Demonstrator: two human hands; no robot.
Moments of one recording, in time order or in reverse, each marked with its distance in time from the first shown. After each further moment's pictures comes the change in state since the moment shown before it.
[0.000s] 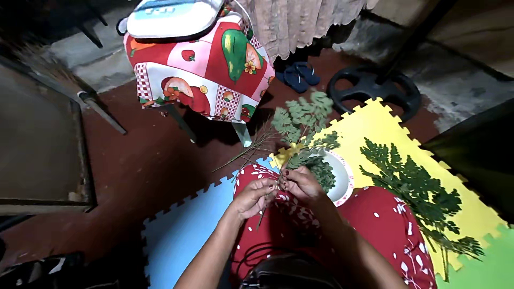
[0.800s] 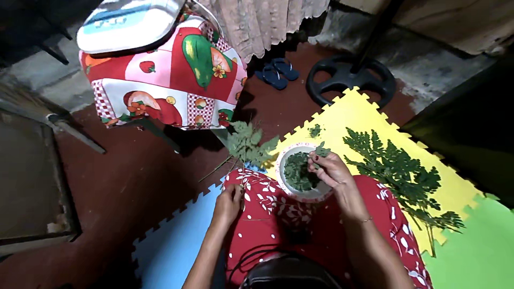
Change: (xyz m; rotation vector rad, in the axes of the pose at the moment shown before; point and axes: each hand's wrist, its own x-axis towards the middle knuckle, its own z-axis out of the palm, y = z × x) left_hand -0.002 -0.006 -0.006 1.043 0.588 -0.106; right_hand -0.023 -0.063 -0.085 -0.082 0.323 -0.154
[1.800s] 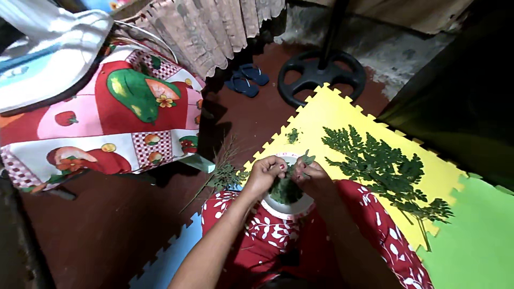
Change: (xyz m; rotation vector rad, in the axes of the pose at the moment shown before) left_hand 0.088 0.168 0.076 -0.532 -0.432 0.376; right_hand 0.021 -0.003 -0.035 0.201 -0.115 -0.198
